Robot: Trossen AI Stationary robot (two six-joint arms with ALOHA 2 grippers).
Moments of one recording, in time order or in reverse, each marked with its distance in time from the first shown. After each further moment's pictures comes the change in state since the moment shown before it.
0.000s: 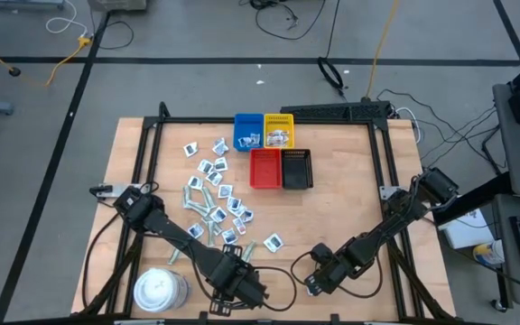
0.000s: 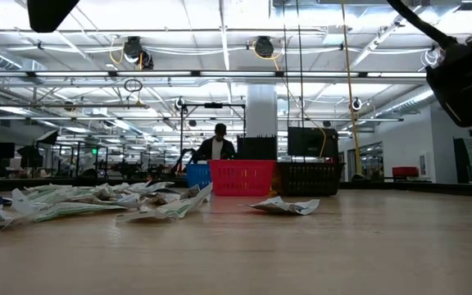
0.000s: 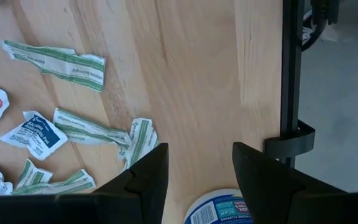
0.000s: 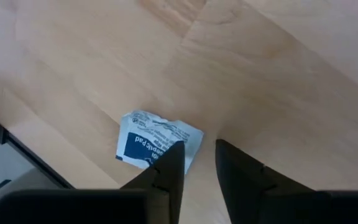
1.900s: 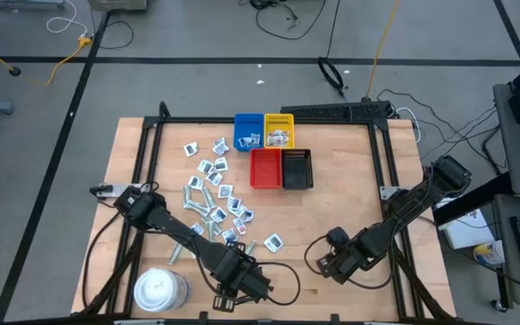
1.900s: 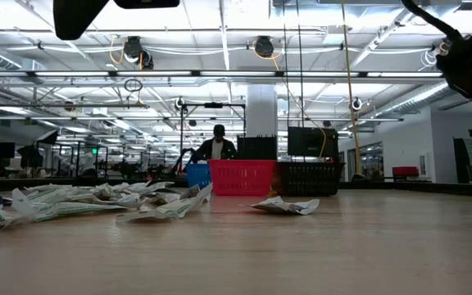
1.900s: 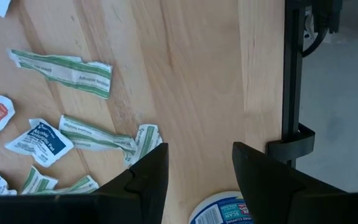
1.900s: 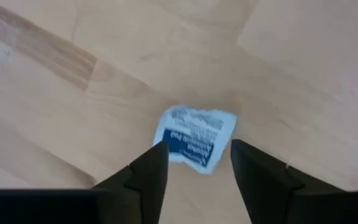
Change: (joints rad) left arm 0.032 0.000 0.000 0.008 0.027 0.037; right arm -0.003 -0.213 -0.004 -0.379 0.107 0.117
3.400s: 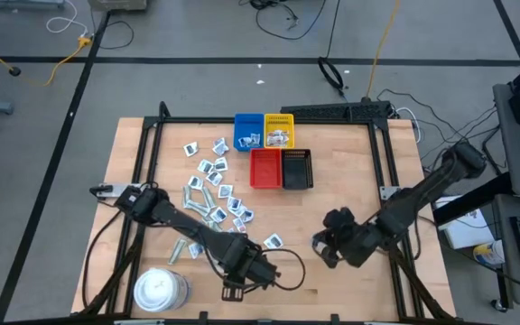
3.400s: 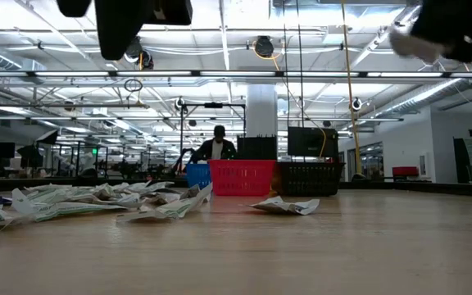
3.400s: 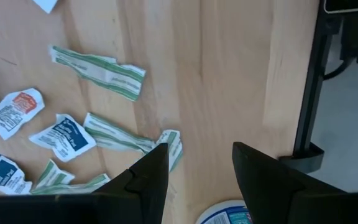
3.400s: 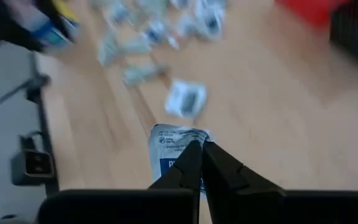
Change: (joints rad) left arm 0.067 0.000 0.000 -0.007 0.000 -0.042; right arm -0.046 -0.294 0.000 0.158 0.469 -0.720
